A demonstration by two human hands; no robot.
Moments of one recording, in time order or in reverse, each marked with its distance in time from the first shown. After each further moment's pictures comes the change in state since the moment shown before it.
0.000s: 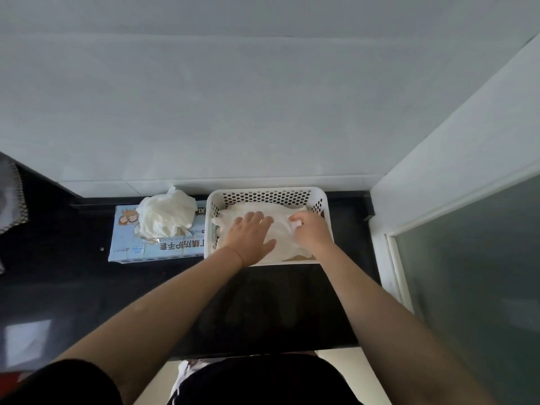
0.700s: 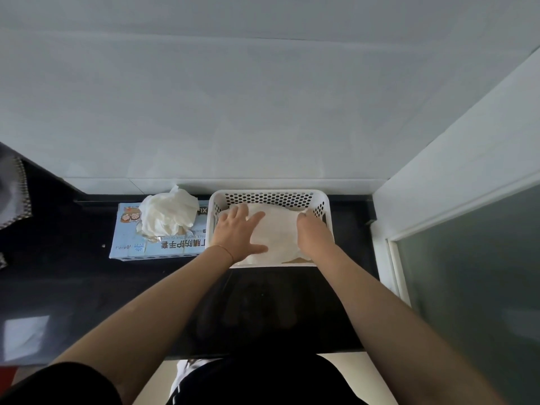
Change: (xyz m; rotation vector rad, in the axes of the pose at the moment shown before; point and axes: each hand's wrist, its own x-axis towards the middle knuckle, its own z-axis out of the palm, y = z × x) left_hand -0.002 -0.025 0.003 0.039 0.042 -0.115; right_hand -0.004 -0.008 -0.008 -0.558 -0.023 -0.149
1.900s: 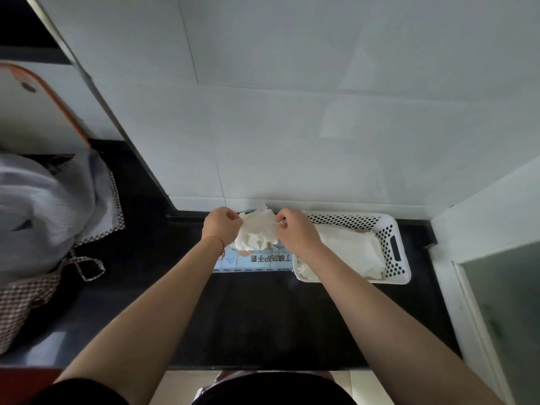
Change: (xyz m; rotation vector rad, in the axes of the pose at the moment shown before) left_hand -0.061 -0.198 -0.071 -0.840 0.160 -0.593; right_hand -0.006 -0.229 -0.023 0.388 0.131 -0.119
